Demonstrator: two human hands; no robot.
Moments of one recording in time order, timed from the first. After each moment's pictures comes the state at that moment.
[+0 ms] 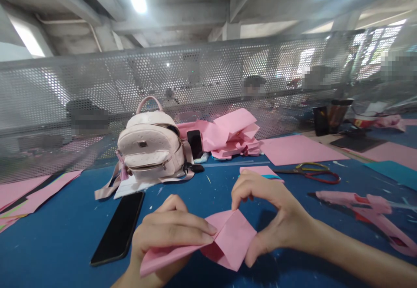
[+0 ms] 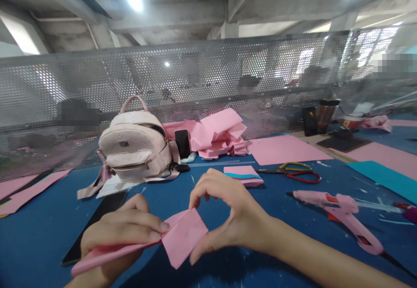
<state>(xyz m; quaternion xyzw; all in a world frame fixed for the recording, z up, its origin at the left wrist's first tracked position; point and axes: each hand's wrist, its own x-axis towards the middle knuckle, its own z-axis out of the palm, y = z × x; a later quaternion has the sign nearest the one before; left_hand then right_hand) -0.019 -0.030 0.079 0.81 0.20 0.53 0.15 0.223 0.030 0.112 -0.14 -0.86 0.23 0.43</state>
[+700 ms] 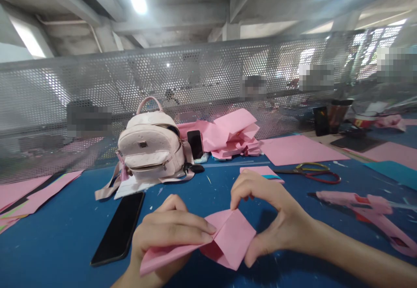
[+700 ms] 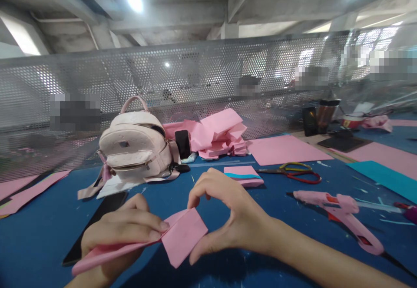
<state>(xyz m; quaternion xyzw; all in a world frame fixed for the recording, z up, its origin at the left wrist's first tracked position) -0.025 -0.020 0.073 0.83 0.16 0.52 0.13 0.223 0.029 0.111 -0.12 -0.87 0.23 0.43</state>
